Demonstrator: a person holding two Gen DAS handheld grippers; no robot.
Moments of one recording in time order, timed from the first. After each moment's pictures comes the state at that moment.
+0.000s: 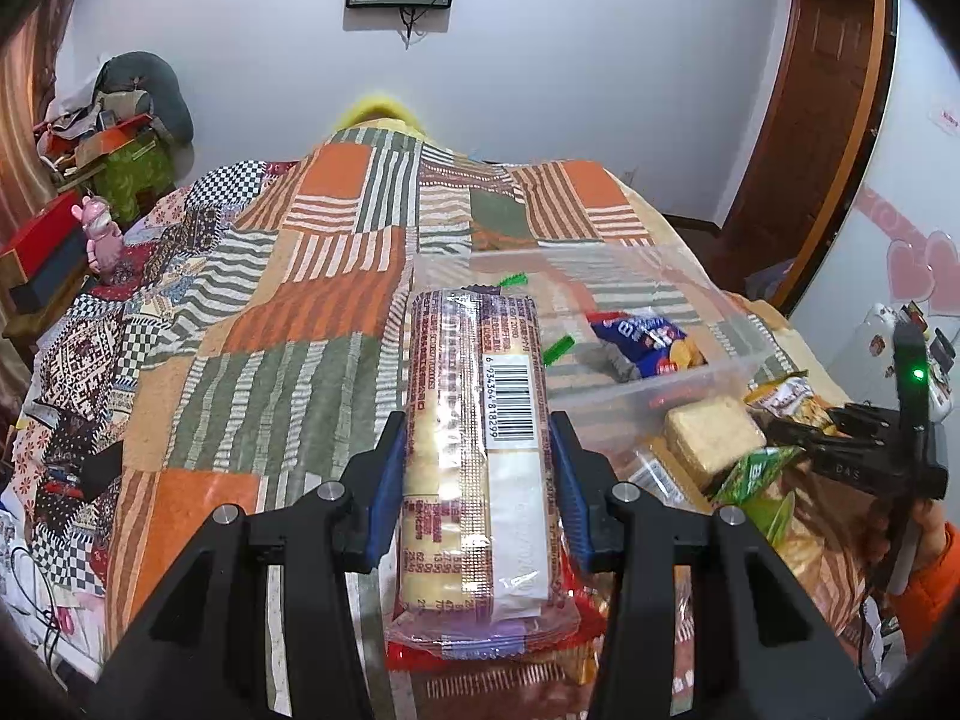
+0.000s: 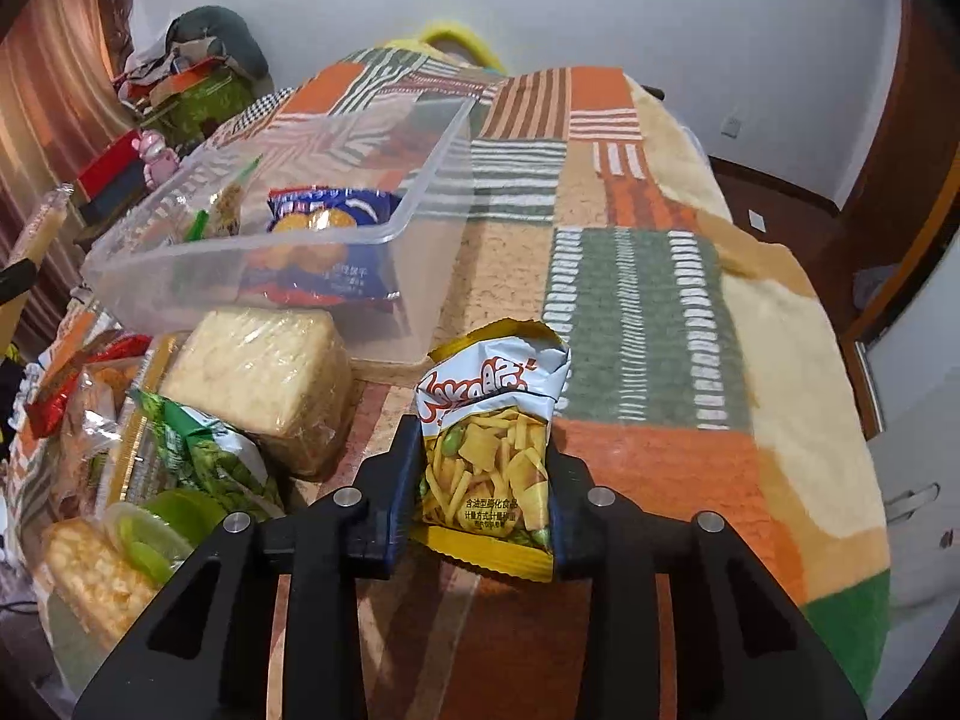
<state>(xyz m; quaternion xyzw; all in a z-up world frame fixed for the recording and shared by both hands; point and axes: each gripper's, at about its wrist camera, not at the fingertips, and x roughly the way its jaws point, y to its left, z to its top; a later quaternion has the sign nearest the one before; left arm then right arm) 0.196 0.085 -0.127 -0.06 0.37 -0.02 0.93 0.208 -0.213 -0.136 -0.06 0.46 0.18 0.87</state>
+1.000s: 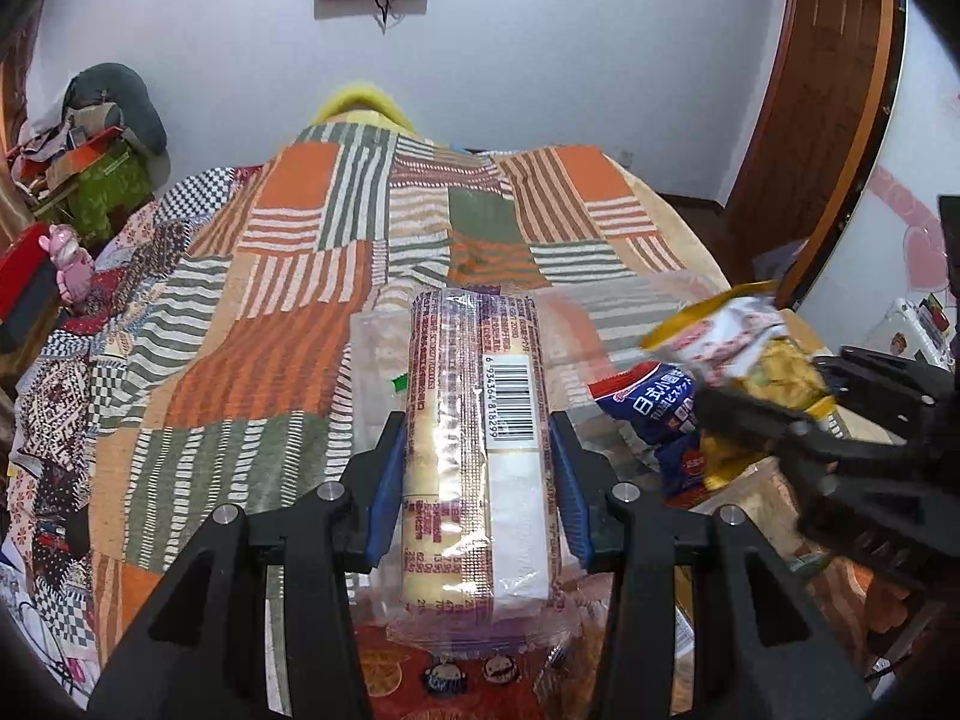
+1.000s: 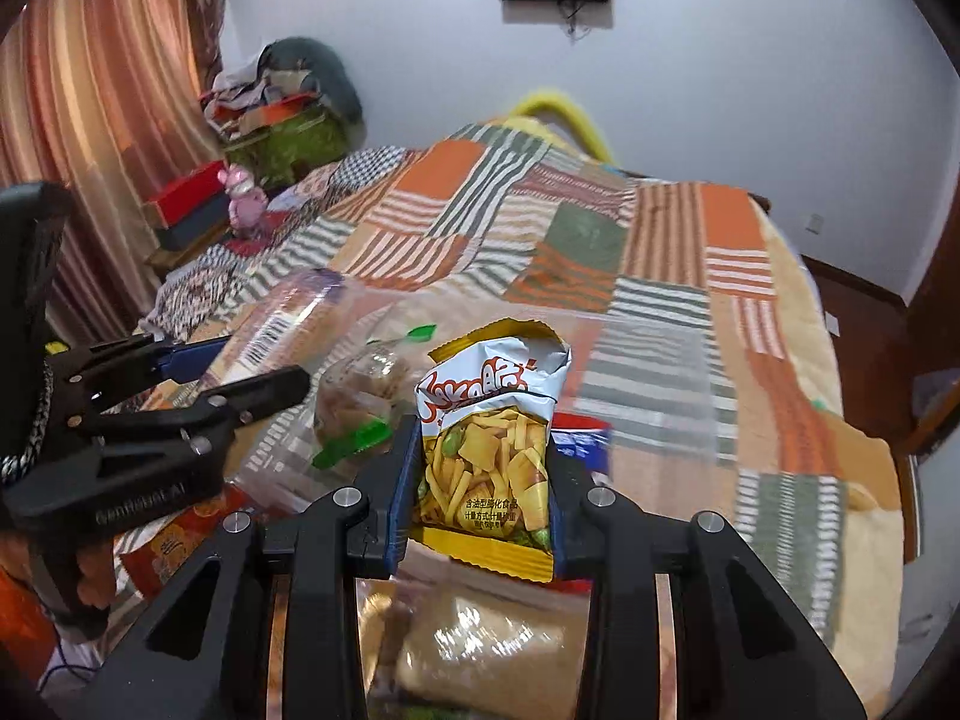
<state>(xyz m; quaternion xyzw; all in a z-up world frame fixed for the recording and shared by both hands) 0.295 0.061 -0.144 -0.04 0.40 -0.03 0.92 0.259 -0.093 -0.092 -0.07 0.39 0.28 0.87</state>
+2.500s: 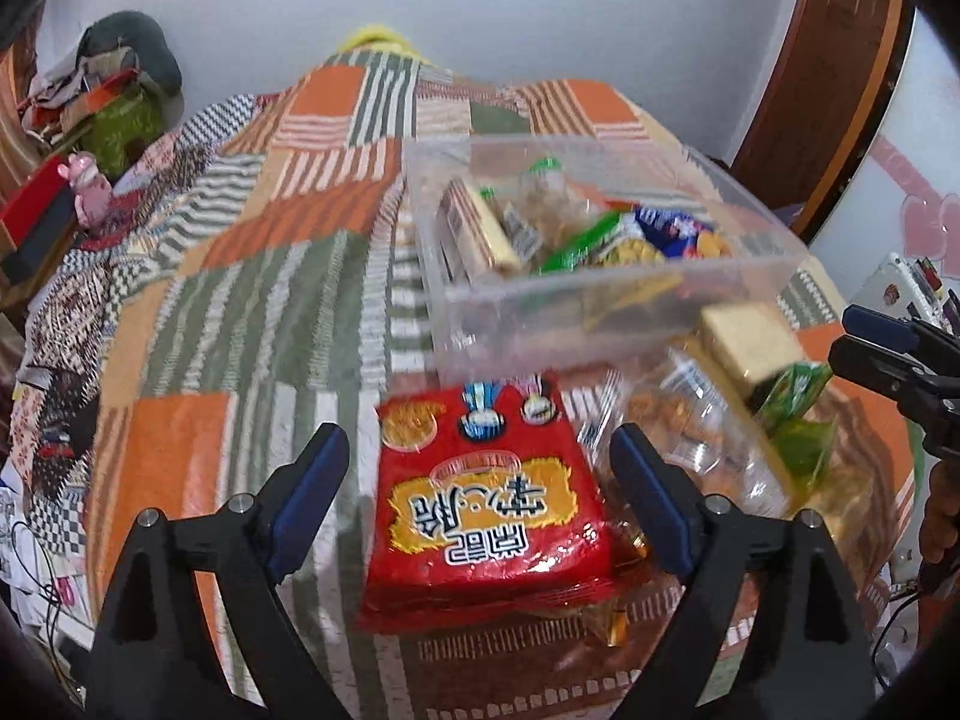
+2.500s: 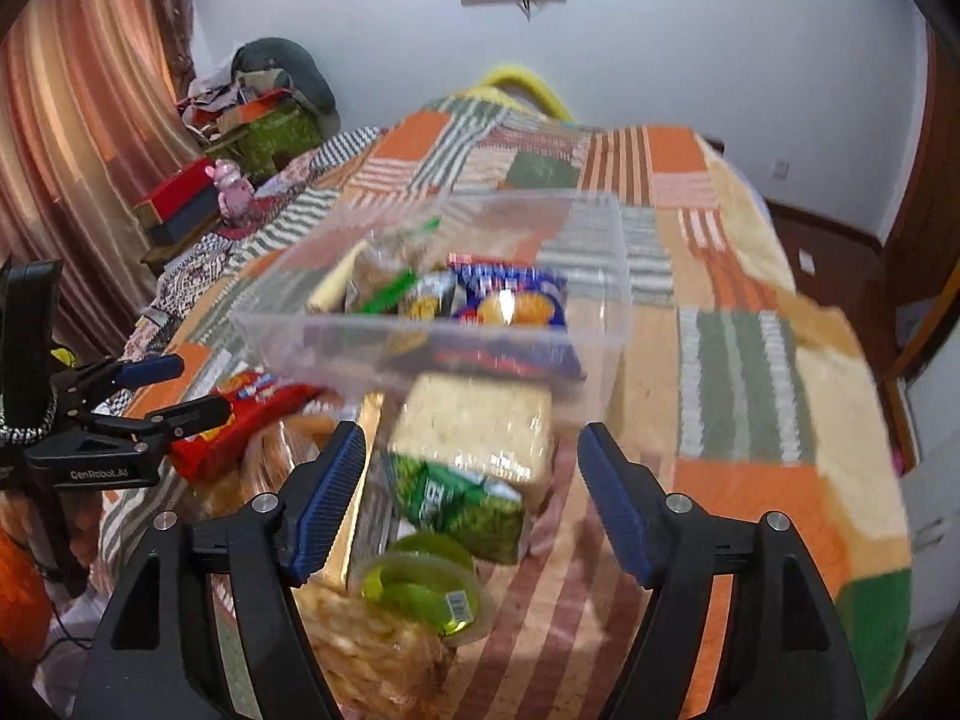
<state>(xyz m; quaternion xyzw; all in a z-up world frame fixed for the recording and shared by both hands) 0.200 0.074 -0.183 -0.05 0.46 -0.02 0.89 0.185 -0.152 -0.109 -0.03 0.43 0.24 0.87</state>
